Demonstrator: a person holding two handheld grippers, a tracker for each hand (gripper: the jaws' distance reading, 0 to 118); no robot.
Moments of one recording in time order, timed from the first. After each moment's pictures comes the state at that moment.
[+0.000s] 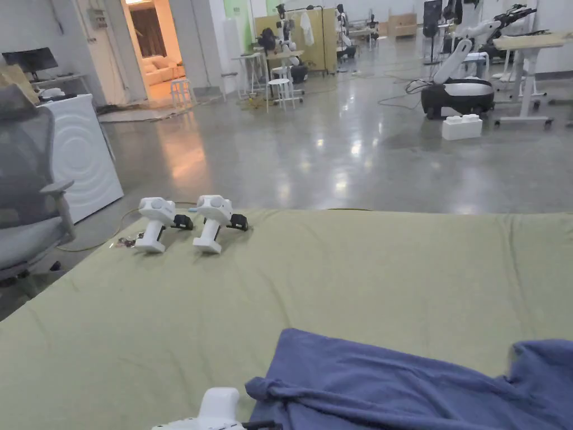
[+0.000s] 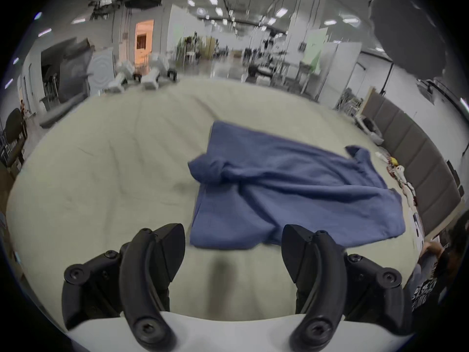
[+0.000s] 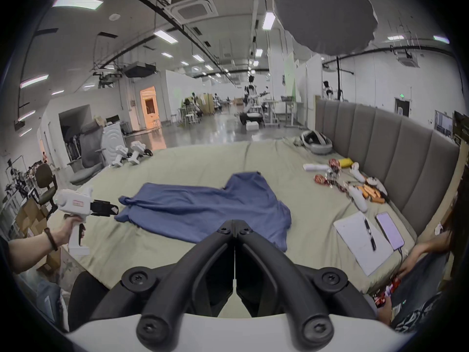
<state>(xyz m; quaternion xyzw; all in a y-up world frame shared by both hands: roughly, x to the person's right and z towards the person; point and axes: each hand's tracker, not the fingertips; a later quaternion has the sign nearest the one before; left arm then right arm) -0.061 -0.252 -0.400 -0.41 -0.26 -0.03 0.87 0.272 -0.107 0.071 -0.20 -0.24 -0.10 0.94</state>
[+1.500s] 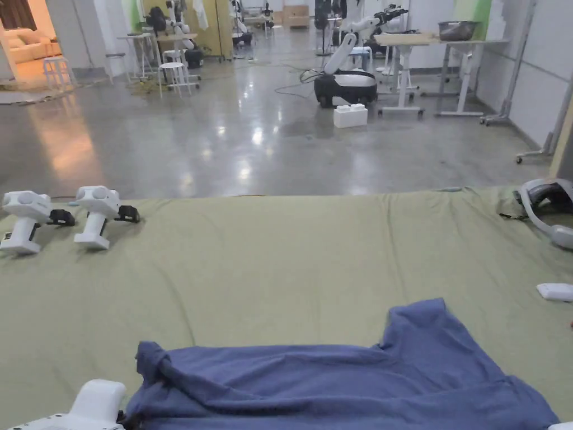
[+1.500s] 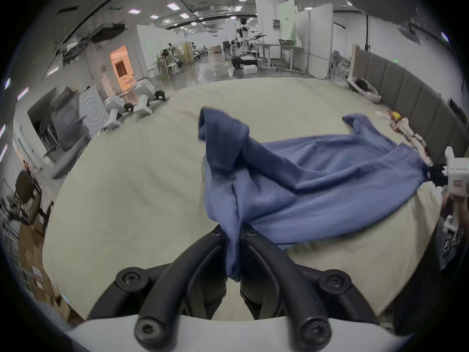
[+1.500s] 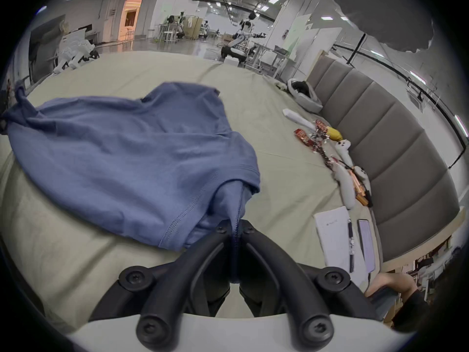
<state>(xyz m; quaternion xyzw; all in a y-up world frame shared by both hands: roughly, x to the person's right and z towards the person) -0.076 -0.183 -0.350 -0.37 -0.27 -0.15 0.88 0.380 -0.226 -0.043 -0.43 -0.32 0.04 0.84</state>
